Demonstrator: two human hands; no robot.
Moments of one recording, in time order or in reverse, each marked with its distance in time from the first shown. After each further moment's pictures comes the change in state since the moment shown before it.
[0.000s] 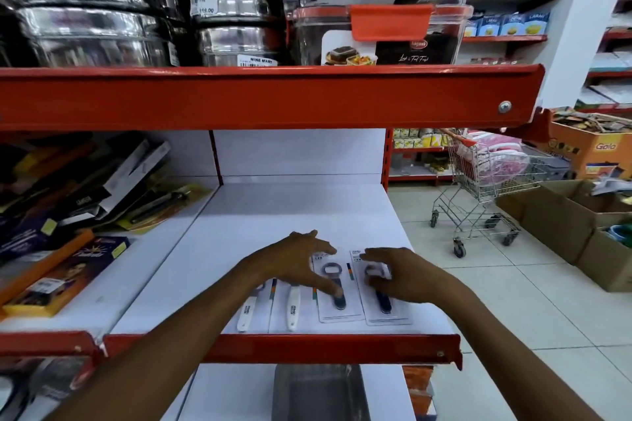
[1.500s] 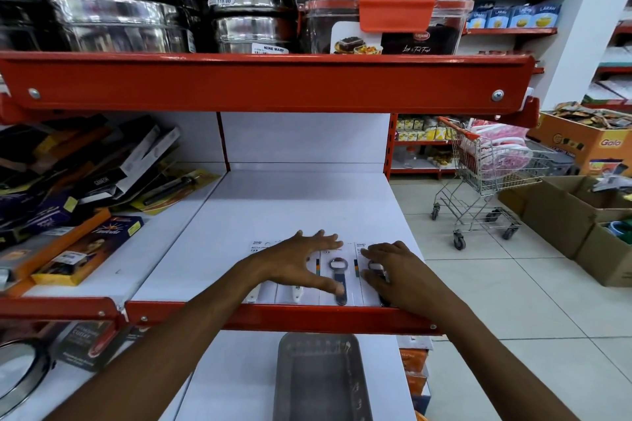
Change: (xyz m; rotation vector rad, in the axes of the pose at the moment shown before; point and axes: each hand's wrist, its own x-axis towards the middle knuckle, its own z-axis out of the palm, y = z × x) left_hand -0.036 0.008 0.021 -0.039 -0.034 0.036; right_hand -0.038 -0.019 0.027 -0.198 0.156 -0.047
